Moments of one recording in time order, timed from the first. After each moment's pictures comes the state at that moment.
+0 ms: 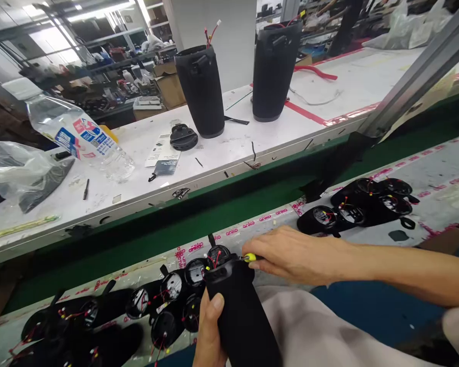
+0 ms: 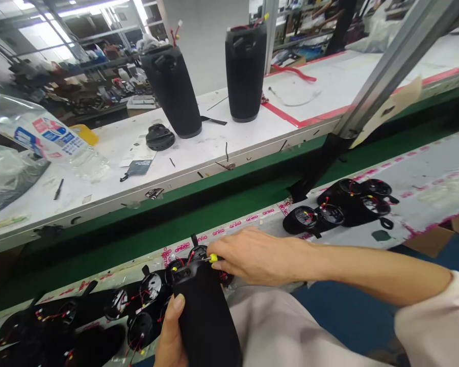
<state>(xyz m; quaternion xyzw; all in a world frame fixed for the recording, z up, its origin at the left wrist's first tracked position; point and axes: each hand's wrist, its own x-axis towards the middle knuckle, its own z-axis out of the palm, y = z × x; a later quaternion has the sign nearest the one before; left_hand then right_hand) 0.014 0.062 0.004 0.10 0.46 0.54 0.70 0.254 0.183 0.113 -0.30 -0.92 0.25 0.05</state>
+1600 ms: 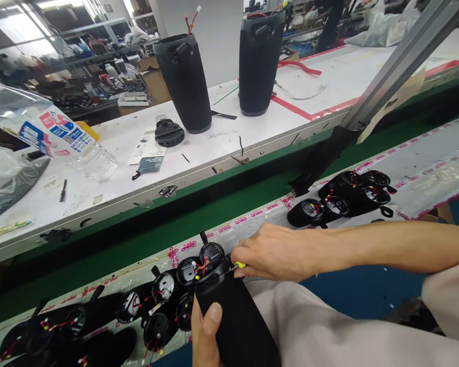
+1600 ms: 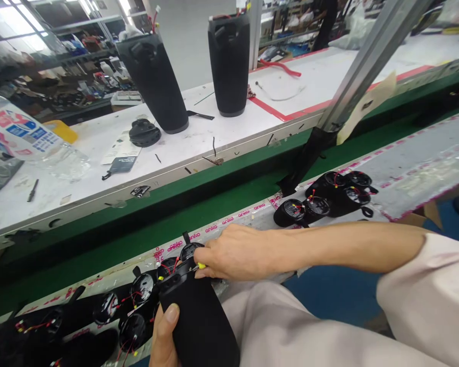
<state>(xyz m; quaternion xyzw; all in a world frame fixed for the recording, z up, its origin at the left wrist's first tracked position) 0.044 0.055 0.026 0.10 0.54 0.58 0.61 0.236 0.188 0.111 -0.25 -0.96 0.14 -0.03</state>
